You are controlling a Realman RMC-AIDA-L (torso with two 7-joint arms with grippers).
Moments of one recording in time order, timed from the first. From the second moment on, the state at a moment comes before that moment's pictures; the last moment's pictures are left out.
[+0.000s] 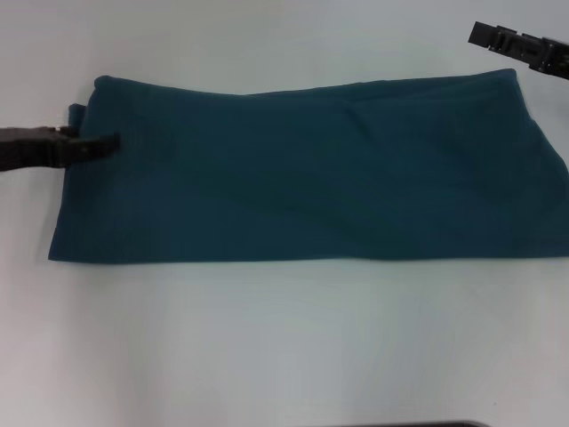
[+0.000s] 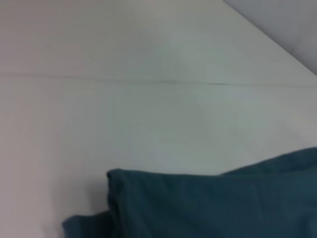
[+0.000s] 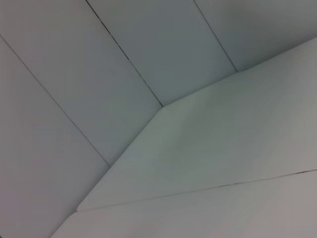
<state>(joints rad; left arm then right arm) -0.39 -2.12 -2.41 -1.00 -0.94 1.33 -2.00 0.45 2.06 -0.51 -0.69 -1.87 -1.40 1.79</state>
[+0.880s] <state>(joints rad) -0.42 -2.14 -2.40 -0.93 -0.86 1.25 -1.99 0.45 2.06 -0.50 -0.69 -1.87 -1.40 1.79</state>
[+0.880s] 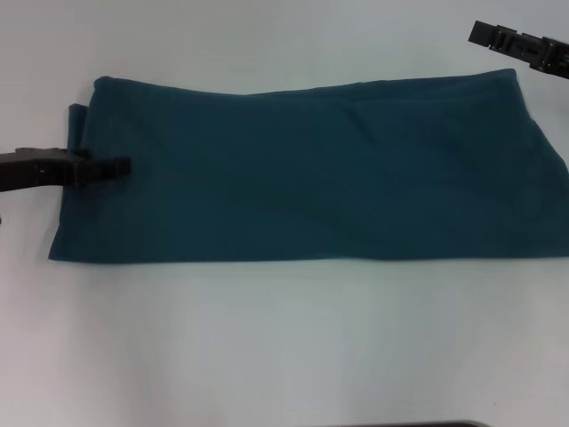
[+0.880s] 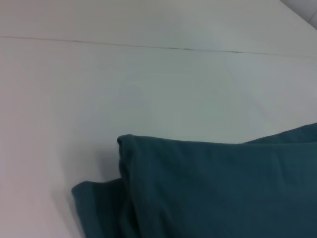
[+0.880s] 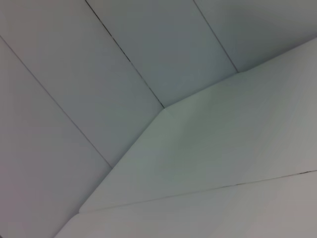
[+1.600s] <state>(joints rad) -0.45 -2.14 -2.36 -0.93 -0.86 1.29 -1.99 0.45 2.06 -0.50 -0.69 -1.87 -1.40 1.79</state>
